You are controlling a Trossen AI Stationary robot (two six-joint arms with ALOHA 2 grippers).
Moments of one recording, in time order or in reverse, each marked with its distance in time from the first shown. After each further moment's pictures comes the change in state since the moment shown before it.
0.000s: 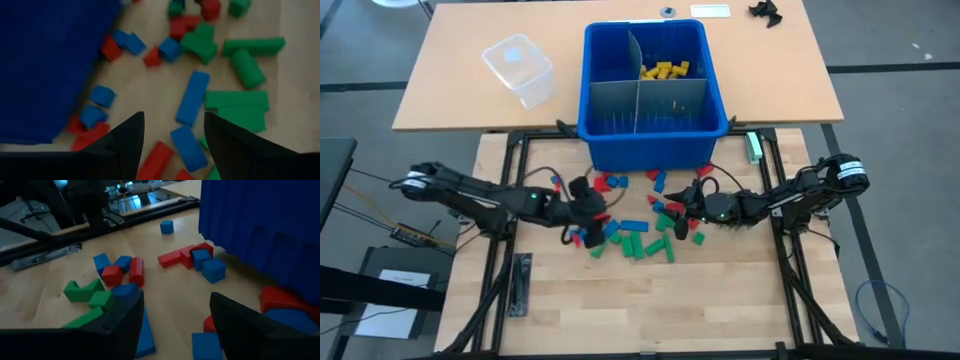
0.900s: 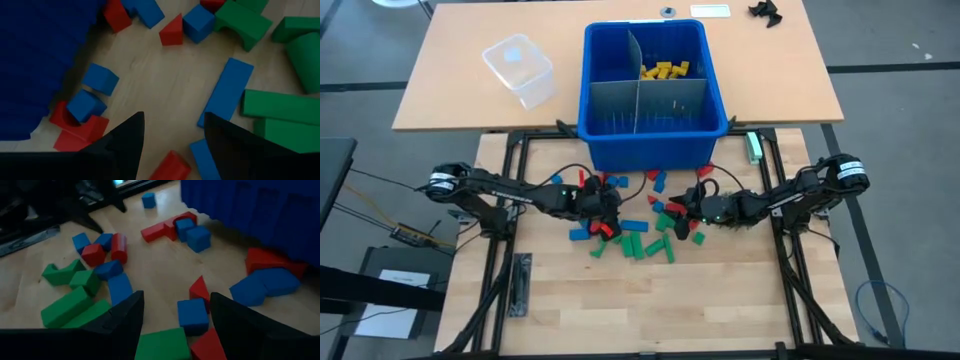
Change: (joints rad) left arm 0.141 0.210 0.000 0.104 0.059 -0.029; right arm 0.001 0.000 0.000 -0.142 0.042 0.136
